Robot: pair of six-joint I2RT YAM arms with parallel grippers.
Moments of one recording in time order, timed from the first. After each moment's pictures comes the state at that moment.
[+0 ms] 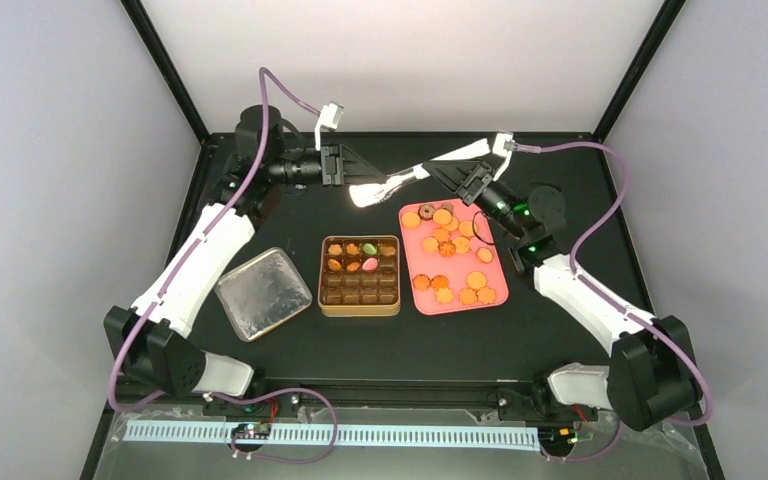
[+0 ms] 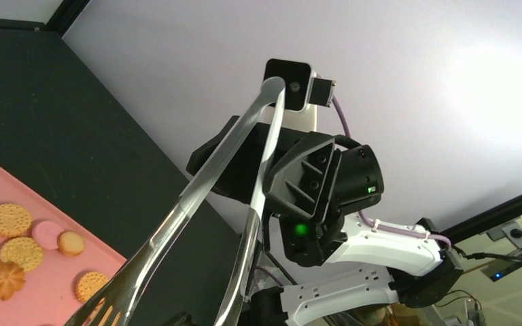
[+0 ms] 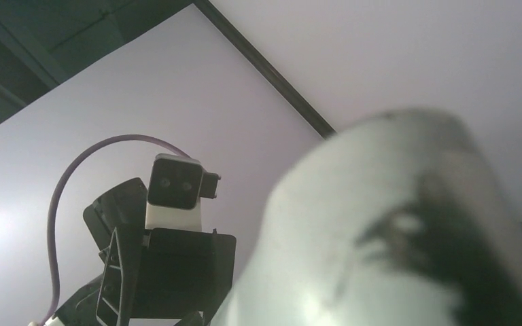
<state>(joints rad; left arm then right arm) -0.35 1.39 1.39 -0.15 1.06 -0.74 0.42 1.28 0.81 0.87 -0.49 1.04</state>
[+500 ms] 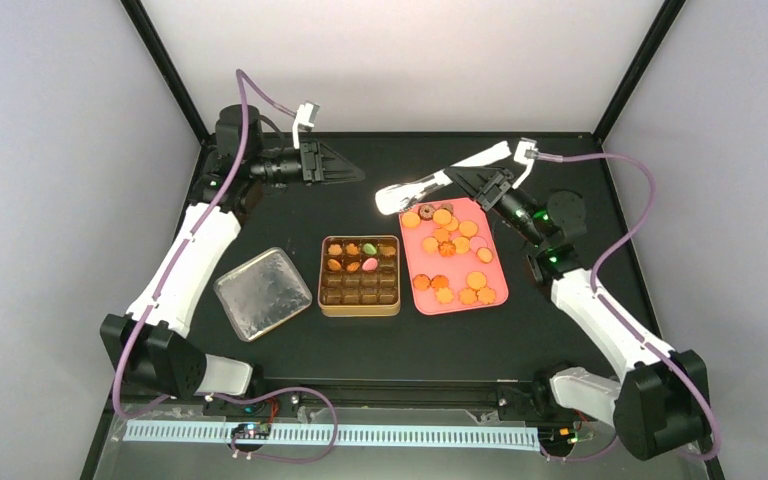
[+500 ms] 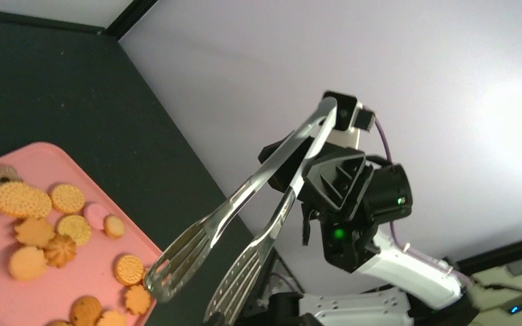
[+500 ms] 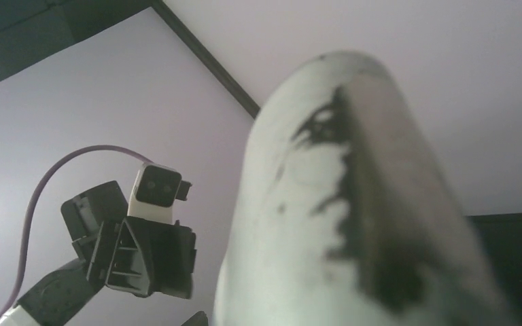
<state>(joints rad) -0.24 1.37 1.38 -0.26 1.08 -0.71 0.34 1.15 0.75 0.72 -0.50 0.96</state>
